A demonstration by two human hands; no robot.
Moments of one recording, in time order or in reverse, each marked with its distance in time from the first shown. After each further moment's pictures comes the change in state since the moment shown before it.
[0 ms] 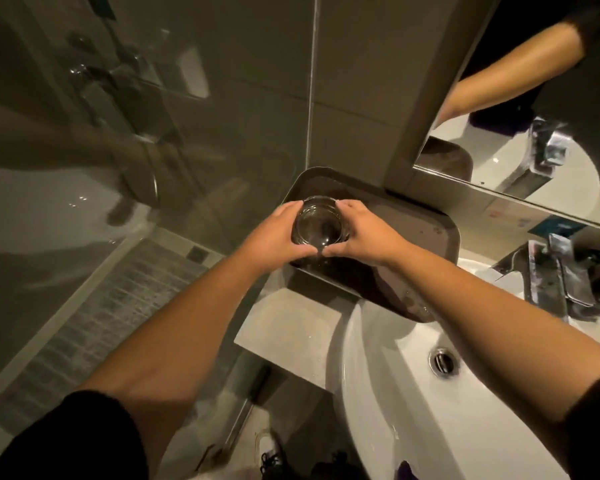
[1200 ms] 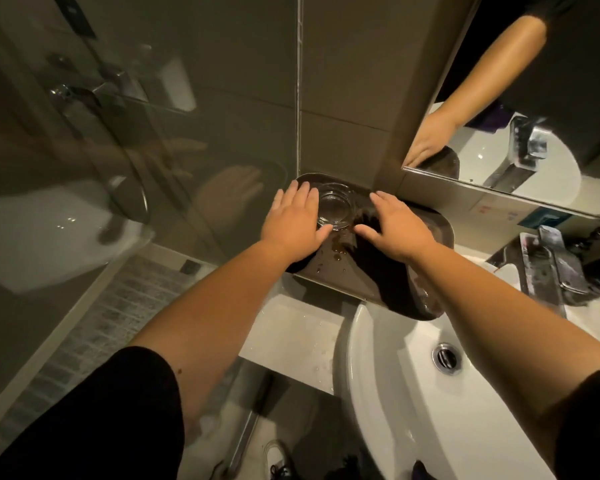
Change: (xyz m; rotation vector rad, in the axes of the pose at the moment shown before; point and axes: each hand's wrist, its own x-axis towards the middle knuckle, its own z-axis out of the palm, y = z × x) left_hand 0.049 0.021 0.017 0.577 0.116 0.111; right_hand -0.010 0.043 -0.022 -0.309 0.186 0.216
